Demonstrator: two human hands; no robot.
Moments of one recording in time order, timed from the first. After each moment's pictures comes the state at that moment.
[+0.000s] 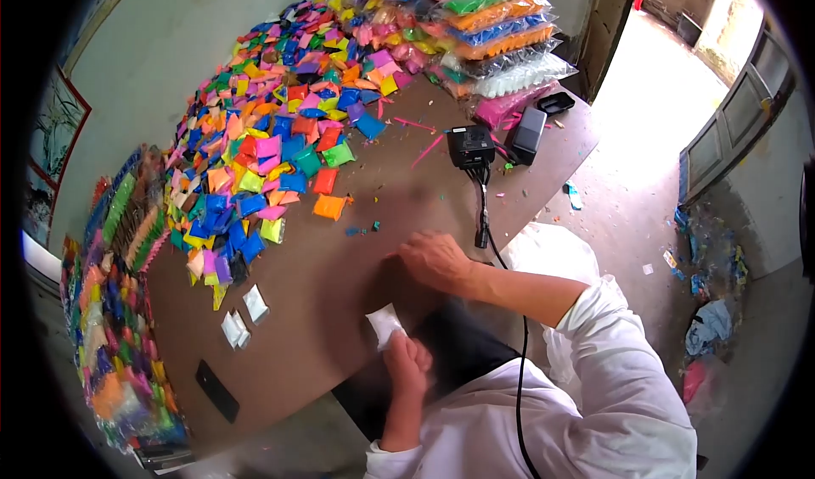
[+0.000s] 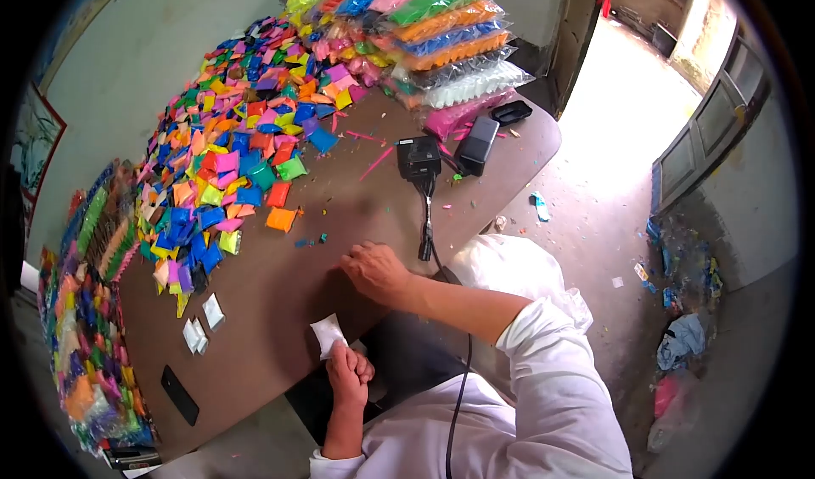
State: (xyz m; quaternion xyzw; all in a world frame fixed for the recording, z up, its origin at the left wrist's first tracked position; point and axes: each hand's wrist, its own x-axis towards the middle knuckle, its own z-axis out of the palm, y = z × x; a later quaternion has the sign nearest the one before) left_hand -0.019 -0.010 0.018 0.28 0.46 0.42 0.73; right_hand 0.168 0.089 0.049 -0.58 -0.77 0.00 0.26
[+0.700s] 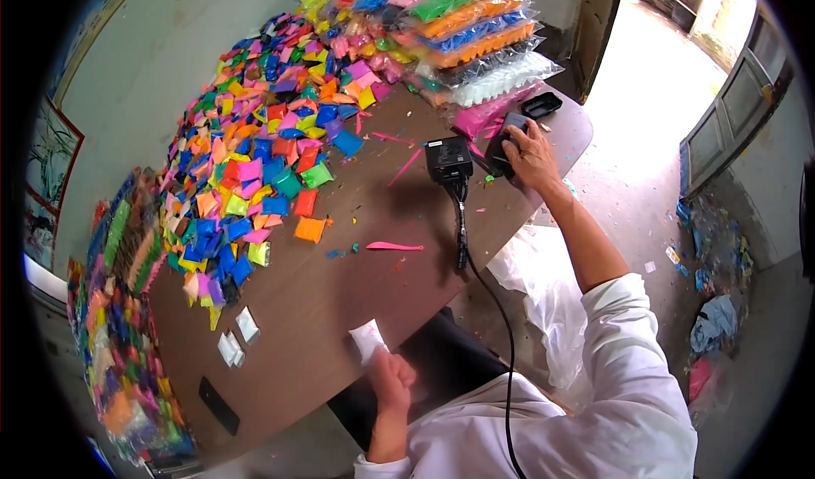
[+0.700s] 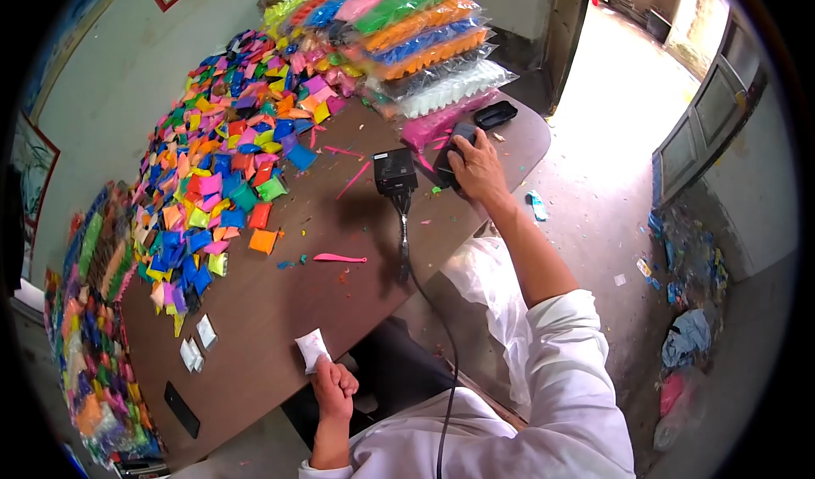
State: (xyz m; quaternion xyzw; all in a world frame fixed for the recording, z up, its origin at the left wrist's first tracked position) left_hand -0.011 -0.006 0.022 0.31 0.47 0.40 0.72; right_hand 0.424 0.106 0.057 -0.81 -0.47 -0.08 0.34
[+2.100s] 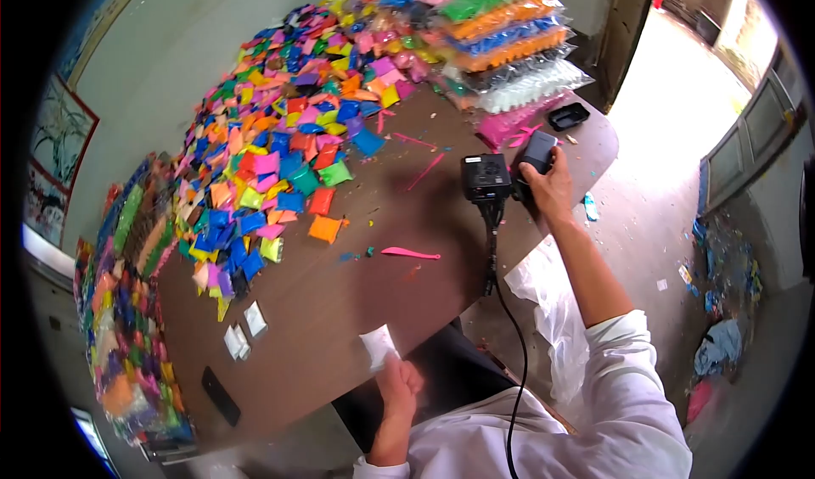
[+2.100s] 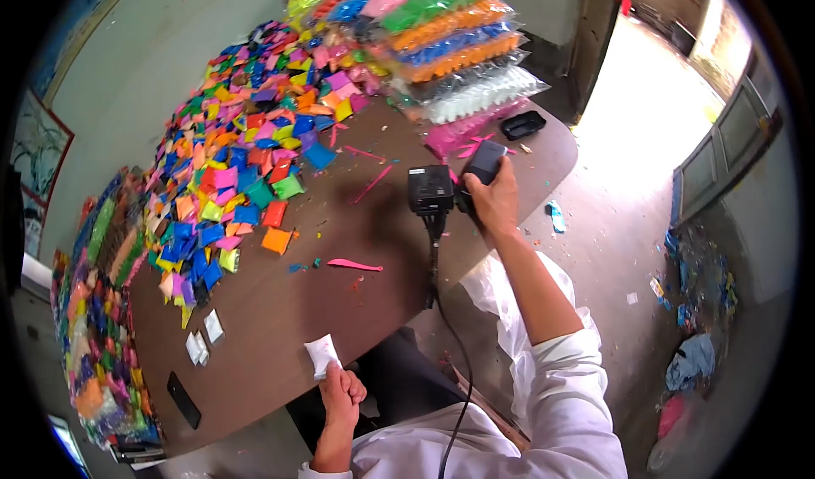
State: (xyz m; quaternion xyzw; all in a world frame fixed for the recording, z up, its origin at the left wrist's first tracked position) left_hand -0.008 -0.006 0.016 0.29 0.51 0.40 0.71; right_hand 0.384 0.106 0.061 -0.79 -0.30 0.01 0.54
